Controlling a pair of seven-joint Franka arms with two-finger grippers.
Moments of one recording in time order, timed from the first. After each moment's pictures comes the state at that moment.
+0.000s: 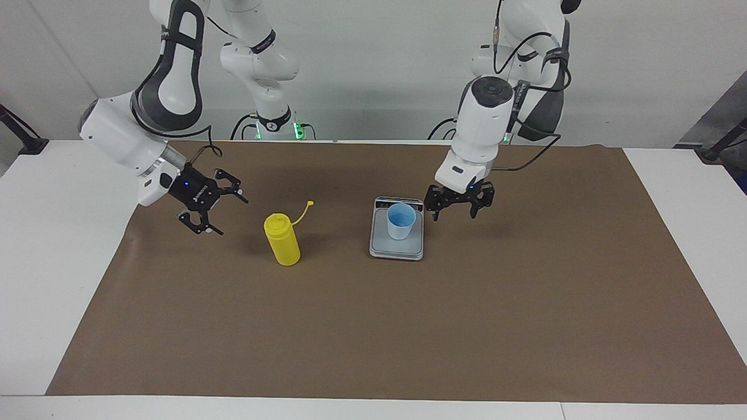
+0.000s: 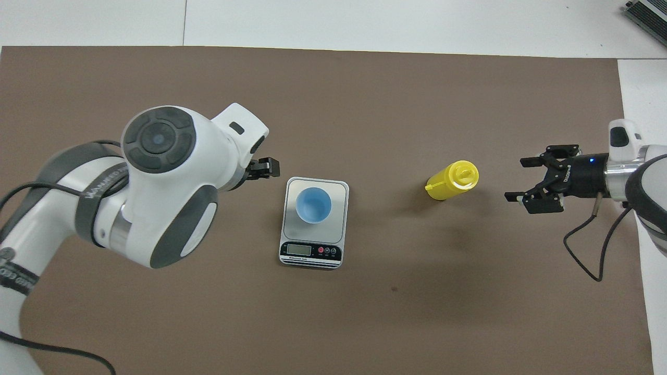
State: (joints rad) left arm -0.33 0.12 -0.13 -1.80 0.05 2.01 -0.51; right arm -0.20 0.09 0.00 -2.06 0.73 2.00 -1.43
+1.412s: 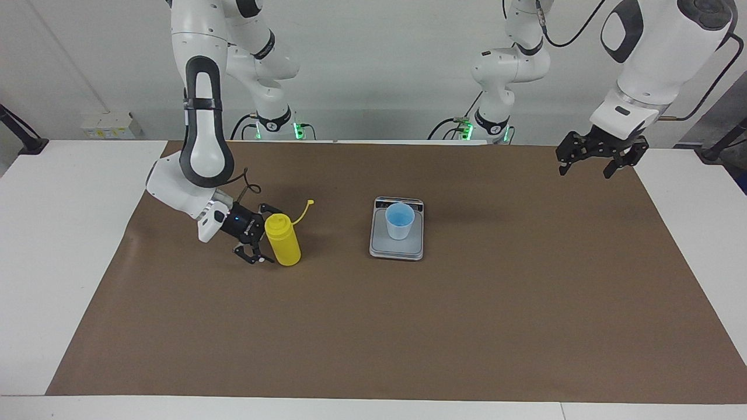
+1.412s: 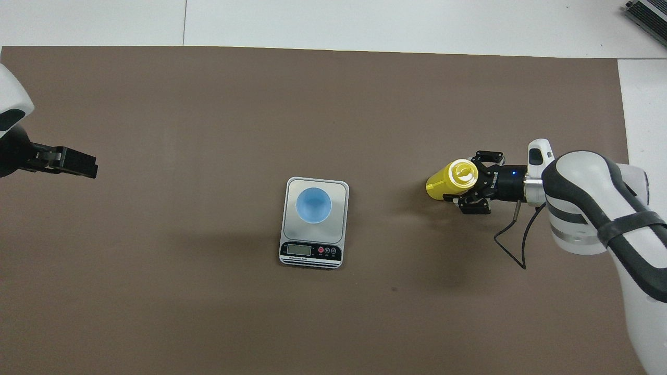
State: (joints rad) left arm 0.05 -0.01 -0.13 -1.63 0.01 1.62 0.08; right arm -0.06 0.27 0.01 -2.12 1.11 2.20 -1.86
